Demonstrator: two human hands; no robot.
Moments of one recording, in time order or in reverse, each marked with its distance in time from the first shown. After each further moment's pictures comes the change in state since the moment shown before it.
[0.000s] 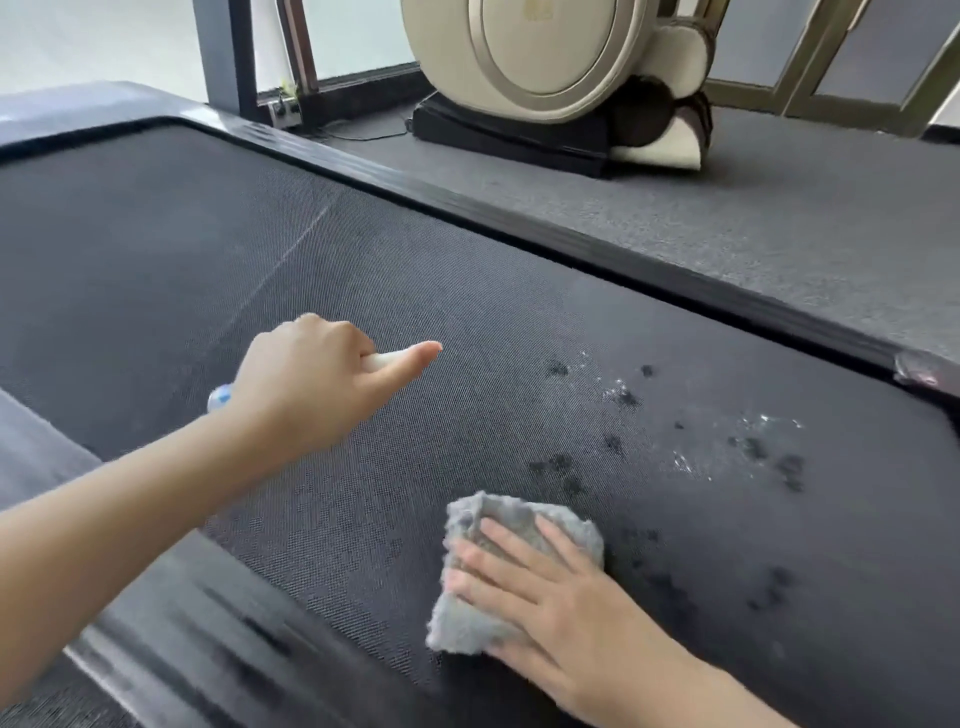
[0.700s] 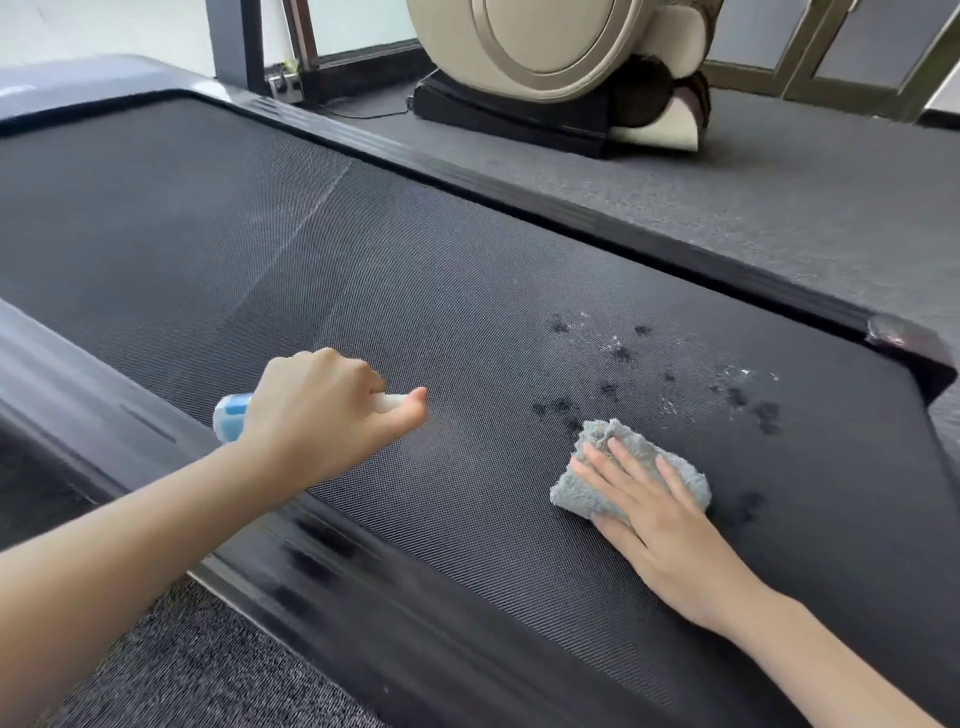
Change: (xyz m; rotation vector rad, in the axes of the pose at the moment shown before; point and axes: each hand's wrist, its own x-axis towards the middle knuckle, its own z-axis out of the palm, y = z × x) left_hand -0.075 -0.005 0.011 0.125 0.007 0.085; right_hand -0.057 0.018 -0.012 0.177 -0.025 0.434
